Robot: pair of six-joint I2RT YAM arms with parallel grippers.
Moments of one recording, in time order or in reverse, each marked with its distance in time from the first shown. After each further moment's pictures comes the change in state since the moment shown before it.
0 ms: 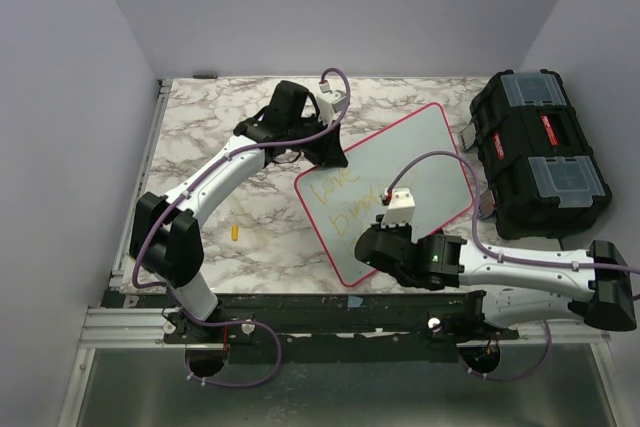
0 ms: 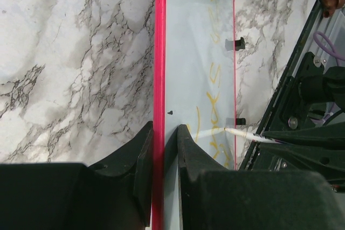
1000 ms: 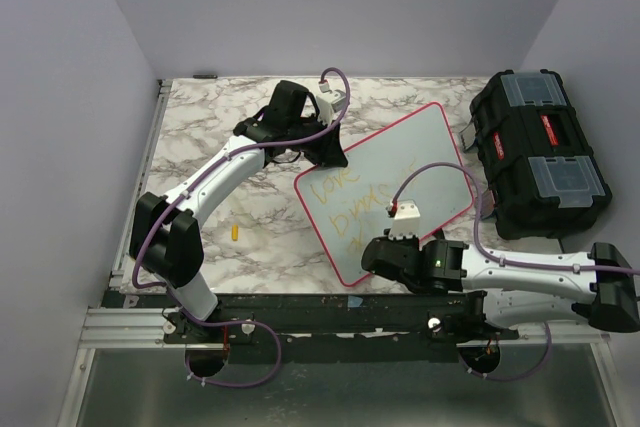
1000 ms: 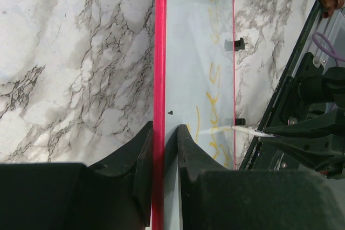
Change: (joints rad) left arm 0.002 0.000 0.000 0.000 -0.002 0.000; right arm 0.007 -0.029 -0.076 -0.112 -0.140 0.098
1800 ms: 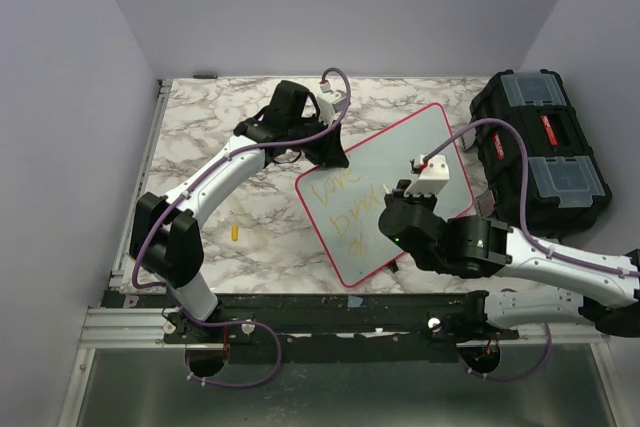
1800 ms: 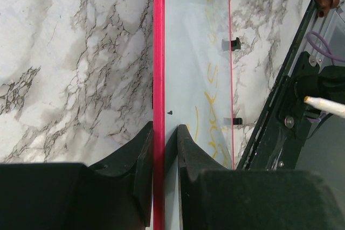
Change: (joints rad) left arm -0.003 0.000 0.000 0.003 0.002 -0.002; right arm -0.008 -0.057 0.348 0.006 0.323 -0.187
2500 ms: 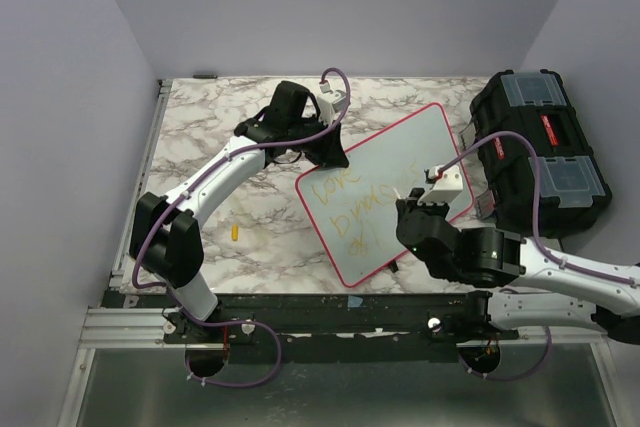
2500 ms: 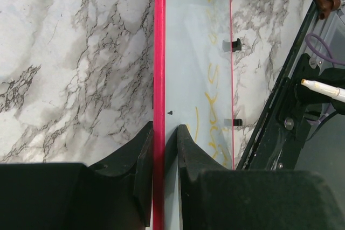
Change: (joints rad) left arm -0.002 0.000 -0.001 0.000 -0.007 -0.014; right arm 0.000 -0.143 -0.139 0.077 0.038 -0.063
